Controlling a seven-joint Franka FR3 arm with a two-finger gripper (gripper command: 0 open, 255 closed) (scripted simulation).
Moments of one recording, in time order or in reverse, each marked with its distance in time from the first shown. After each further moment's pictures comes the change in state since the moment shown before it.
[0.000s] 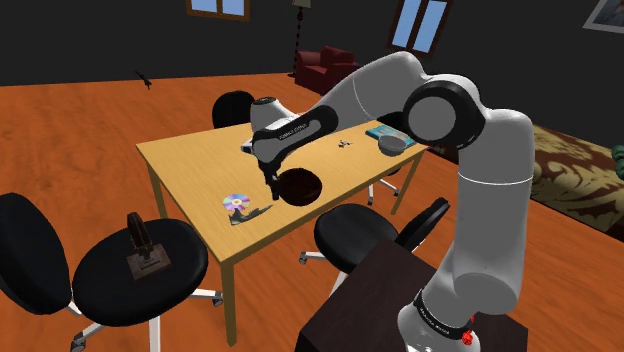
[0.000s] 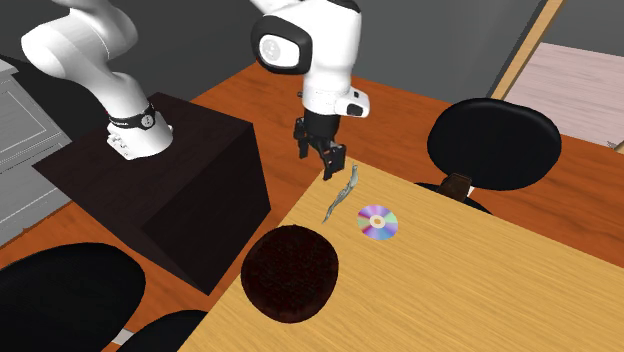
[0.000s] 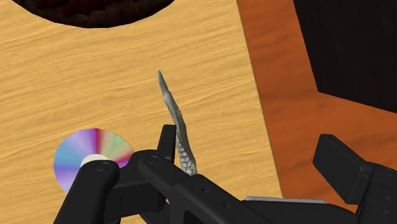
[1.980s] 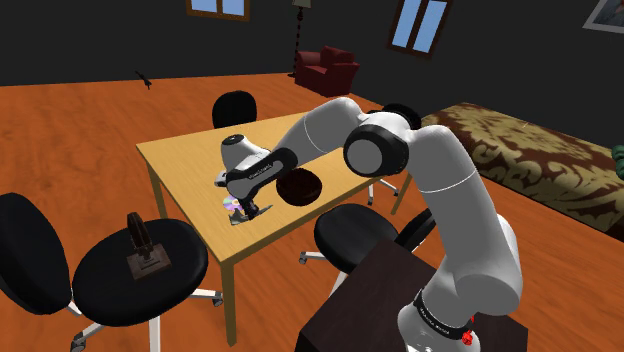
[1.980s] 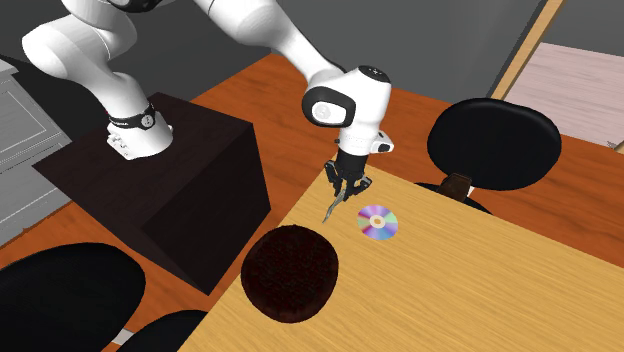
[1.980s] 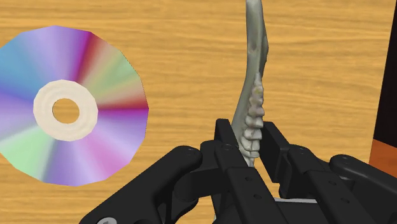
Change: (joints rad) arm 0.034 0.409 0.045 0.329 -0.077 0.064 -0.176
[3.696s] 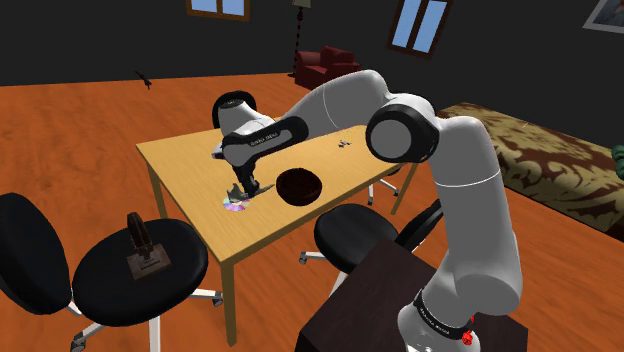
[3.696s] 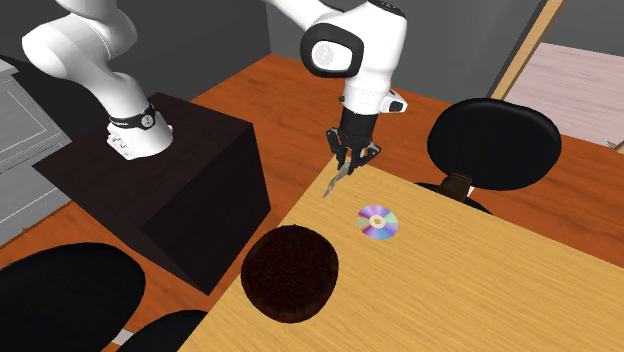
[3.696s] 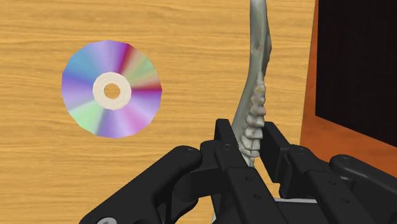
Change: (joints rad) arm -0.003 -0.181 0.013 -0.003 0.020 -0.176 -0.032
